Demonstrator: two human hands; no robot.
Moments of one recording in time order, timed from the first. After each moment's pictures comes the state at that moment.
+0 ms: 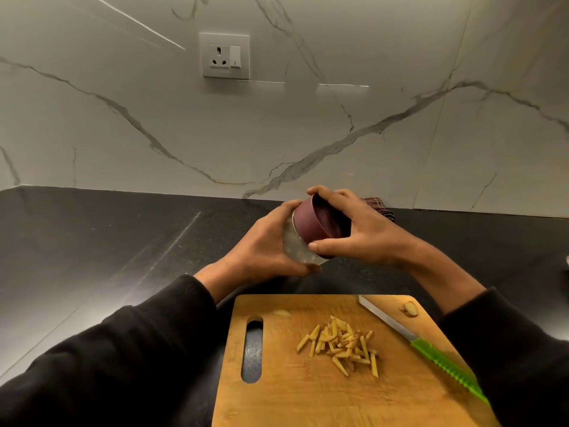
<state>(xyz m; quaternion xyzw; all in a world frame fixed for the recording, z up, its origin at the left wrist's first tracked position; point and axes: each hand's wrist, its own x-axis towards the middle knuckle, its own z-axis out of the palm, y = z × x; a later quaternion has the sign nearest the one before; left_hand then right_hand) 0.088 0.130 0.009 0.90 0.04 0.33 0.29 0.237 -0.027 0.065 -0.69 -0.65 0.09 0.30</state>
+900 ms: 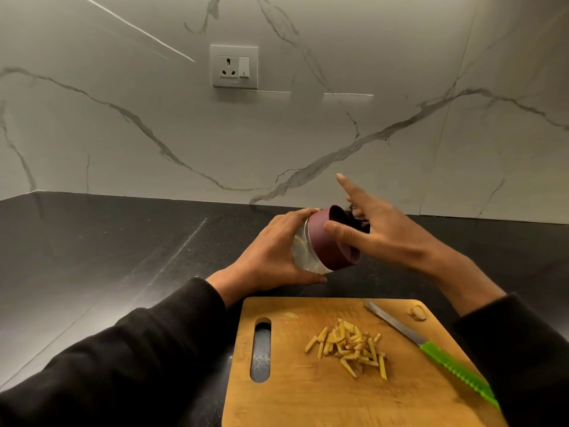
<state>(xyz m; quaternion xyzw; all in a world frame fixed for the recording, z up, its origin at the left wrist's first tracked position) 0.086 0.128 0.002 0.92 0.07 0.34 0.16 0.241 -0.039 0.068 -0.73 -0.62 -0.01 0.28</state>
